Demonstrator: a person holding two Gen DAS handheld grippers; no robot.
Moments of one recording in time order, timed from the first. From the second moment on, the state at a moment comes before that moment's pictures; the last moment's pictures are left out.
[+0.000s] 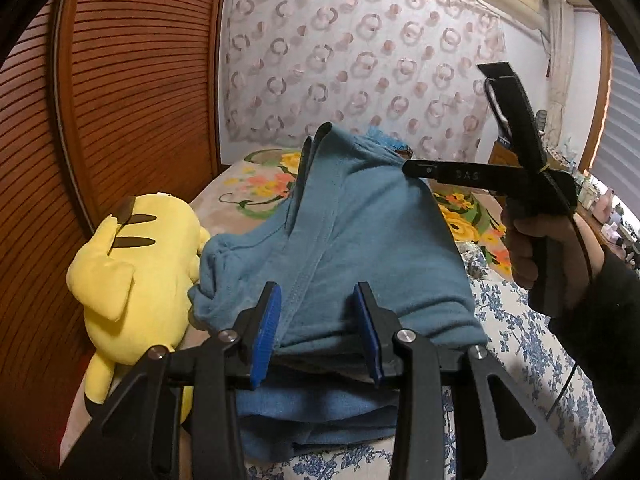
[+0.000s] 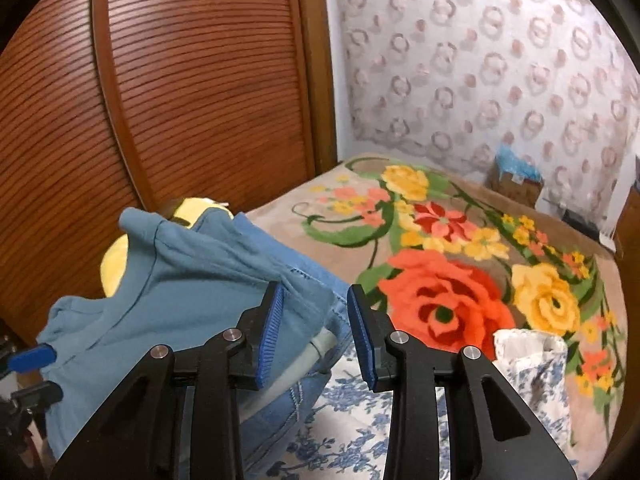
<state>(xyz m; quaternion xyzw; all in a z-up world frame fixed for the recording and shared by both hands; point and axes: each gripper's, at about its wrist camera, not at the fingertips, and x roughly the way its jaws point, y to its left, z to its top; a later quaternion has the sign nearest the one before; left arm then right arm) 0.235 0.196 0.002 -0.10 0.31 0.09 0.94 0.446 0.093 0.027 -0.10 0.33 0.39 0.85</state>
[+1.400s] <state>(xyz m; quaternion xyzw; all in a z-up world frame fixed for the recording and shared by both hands) 0.133 0.093 0.045 -0.02 0.27 0.01 0.96 0.211 -0.071 0.101 -0.06 0.24 0.36 0.90</state>
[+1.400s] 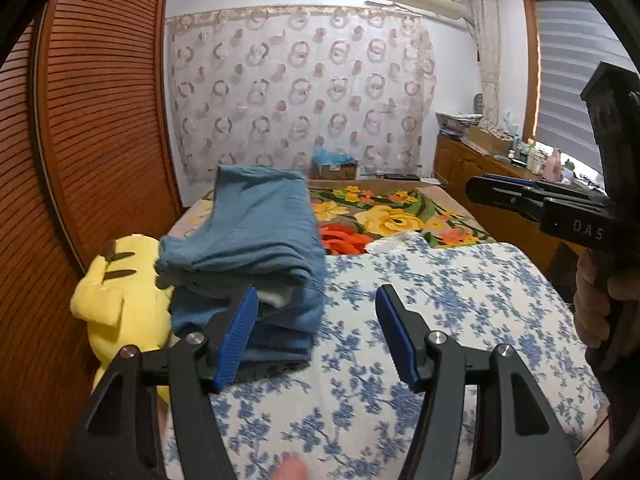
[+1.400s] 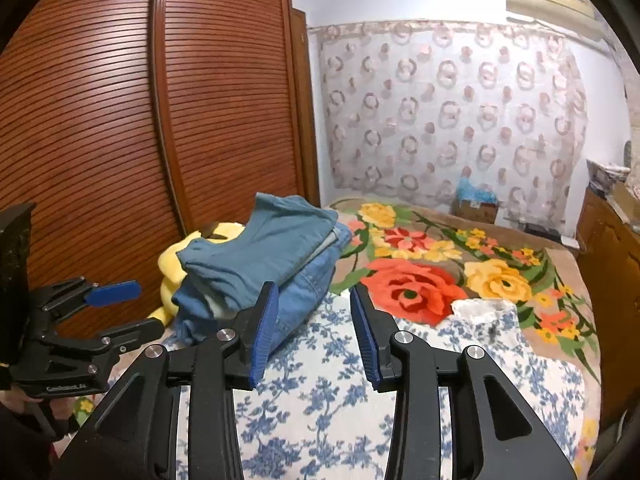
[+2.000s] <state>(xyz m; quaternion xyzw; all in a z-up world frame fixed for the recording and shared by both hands) 0.103 0.040 0.035 -0.02 0.28 -0.01 0.96 0.149 -0.140 0.073 -0.04 0.25 0.27 0.93</state>
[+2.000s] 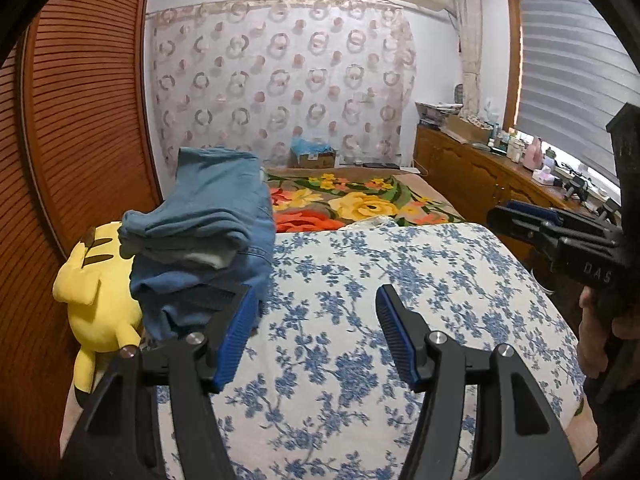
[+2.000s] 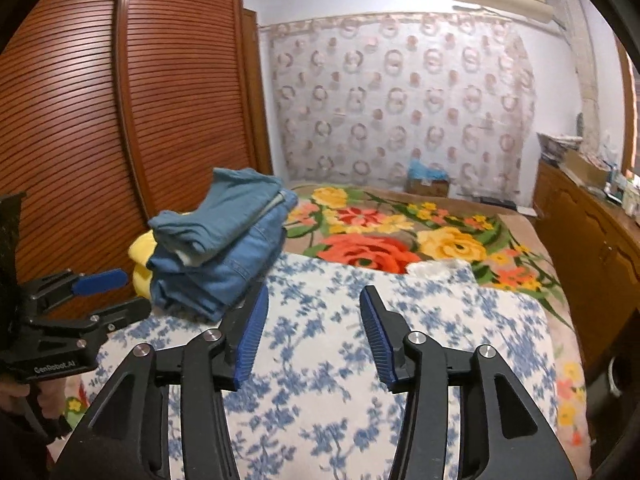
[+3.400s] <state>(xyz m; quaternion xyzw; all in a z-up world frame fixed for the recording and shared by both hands) 0.055 -0.006 0.068 -0.01 0.22 -0.03 0.97 0.078 -0.210 0.081 -0.01 0.20 0.16 0.97</state>
